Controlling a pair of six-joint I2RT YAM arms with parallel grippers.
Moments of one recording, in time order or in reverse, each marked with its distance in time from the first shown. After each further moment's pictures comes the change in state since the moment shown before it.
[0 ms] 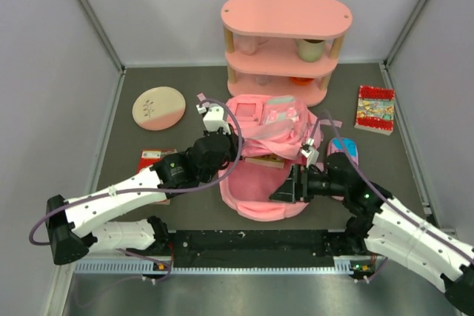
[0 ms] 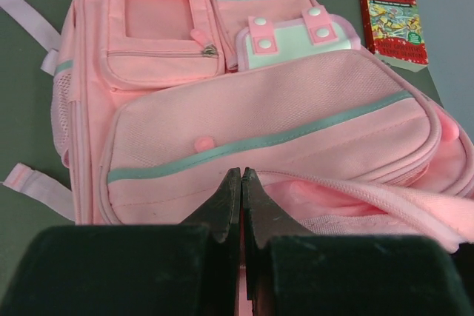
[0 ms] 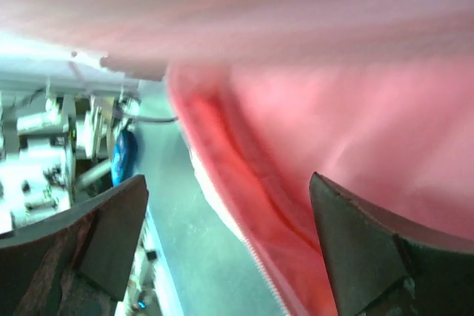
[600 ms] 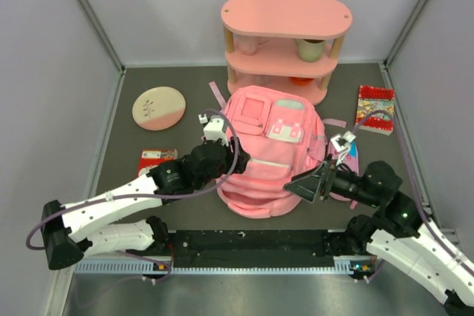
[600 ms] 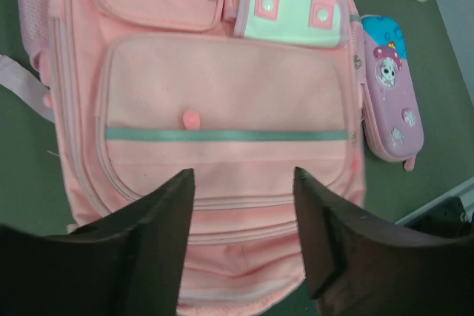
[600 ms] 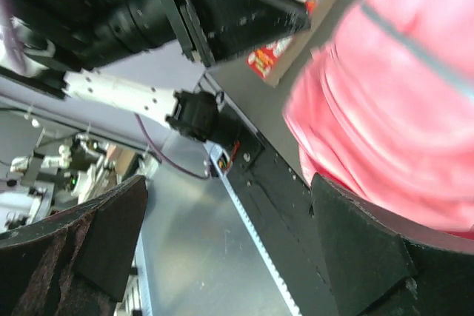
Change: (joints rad) left arm 0.007 -0.037 -0.111 -0.014 0.138 -0.040; right arm 0.033 -0.338 0.093 -0.053 0.137 -0.027
